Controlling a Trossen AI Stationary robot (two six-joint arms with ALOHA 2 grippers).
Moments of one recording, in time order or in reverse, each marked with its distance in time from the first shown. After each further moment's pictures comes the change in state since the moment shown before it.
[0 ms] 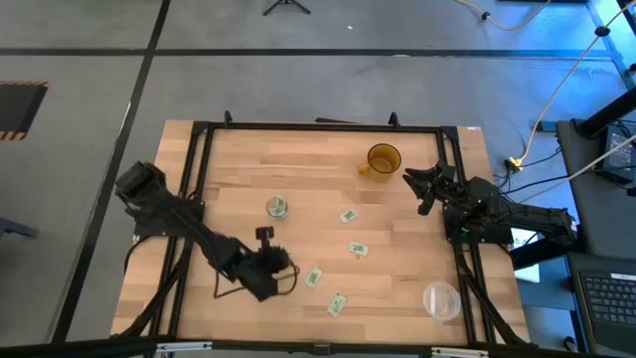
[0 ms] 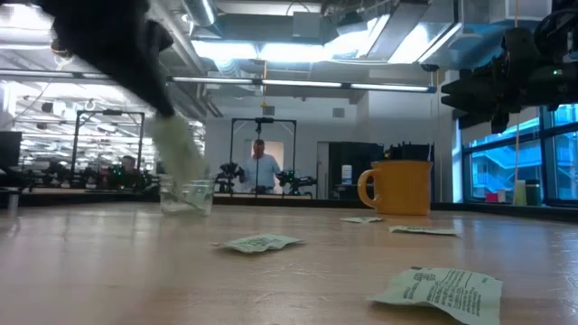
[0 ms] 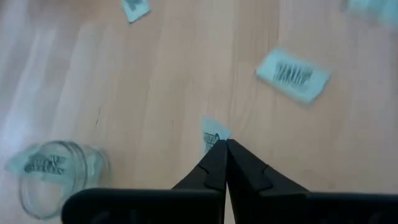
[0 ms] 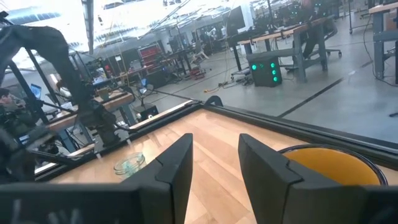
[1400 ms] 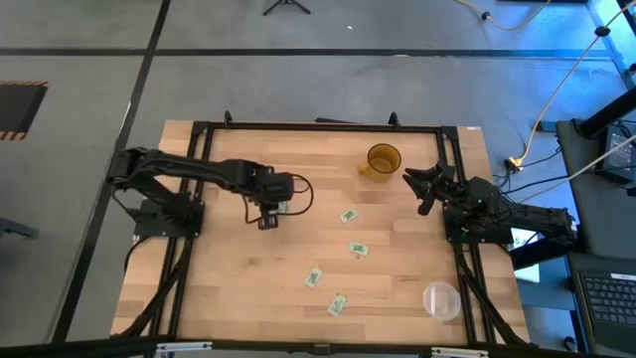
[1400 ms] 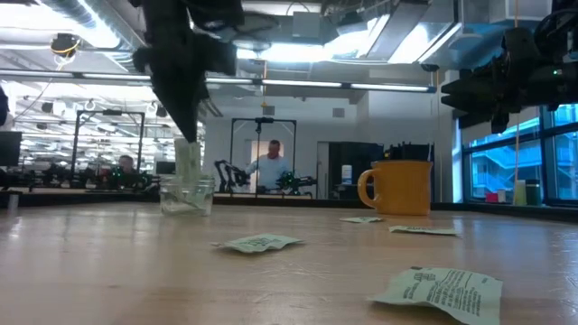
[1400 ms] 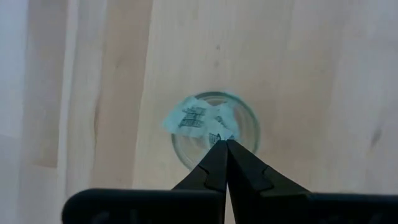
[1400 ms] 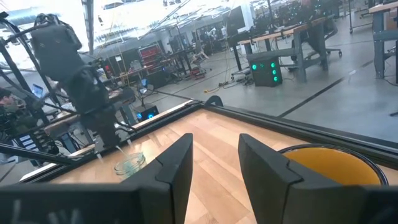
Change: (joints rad) left arm 0.660 -0.150 0.005 -0.274 0.461 0.499; right arm 0.000 0.000 0.000 0.000 0.000 0.003
